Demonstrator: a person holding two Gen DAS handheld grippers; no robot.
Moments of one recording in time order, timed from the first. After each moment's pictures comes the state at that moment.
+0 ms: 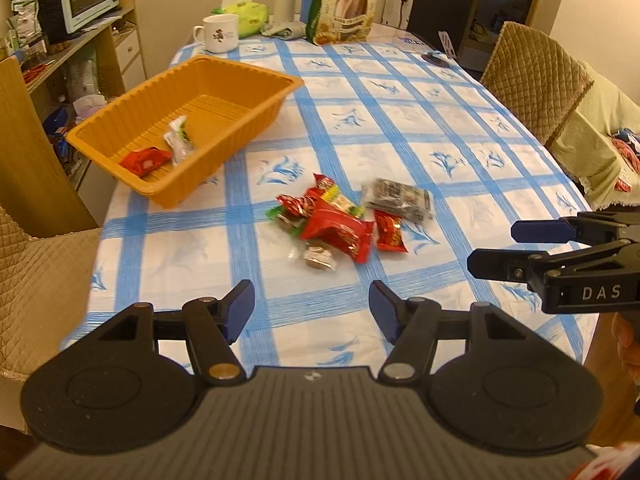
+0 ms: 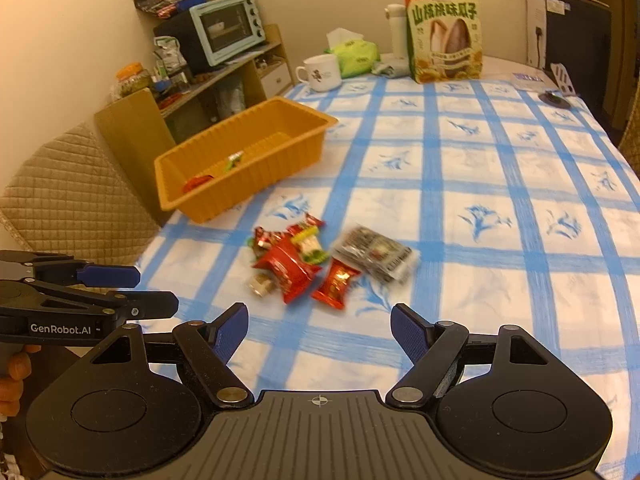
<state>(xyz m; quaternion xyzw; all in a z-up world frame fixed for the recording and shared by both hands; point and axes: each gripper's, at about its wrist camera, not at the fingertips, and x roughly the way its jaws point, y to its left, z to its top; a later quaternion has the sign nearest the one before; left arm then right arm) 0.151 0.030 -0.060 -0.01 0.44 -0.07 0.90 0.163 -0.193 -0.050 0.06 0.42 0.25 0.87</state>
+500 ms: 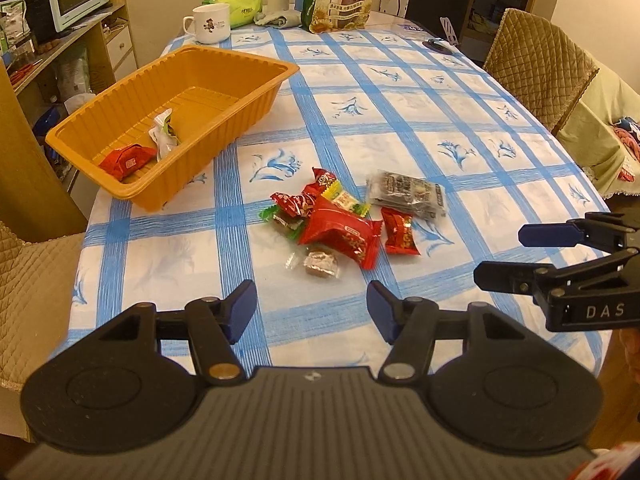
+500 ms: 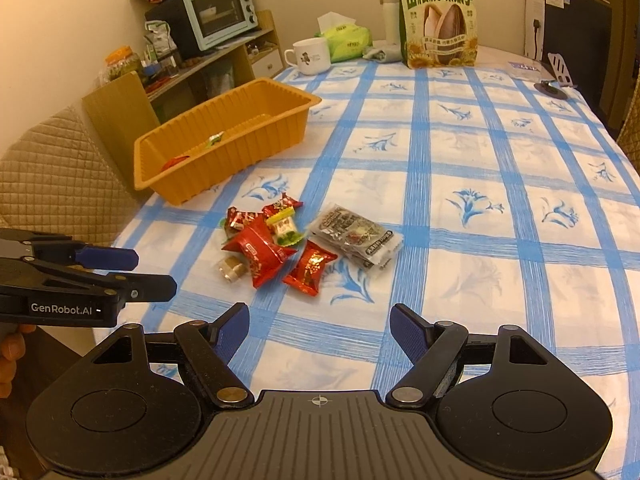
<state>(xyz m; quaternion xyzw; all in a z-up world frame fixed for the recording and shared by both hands) 0.180 0.028 -0.085 0.00 0.45 -0.07 0.89 0.180 -0.193 -0.076 0.04 0.43 0.25 0.87</state>
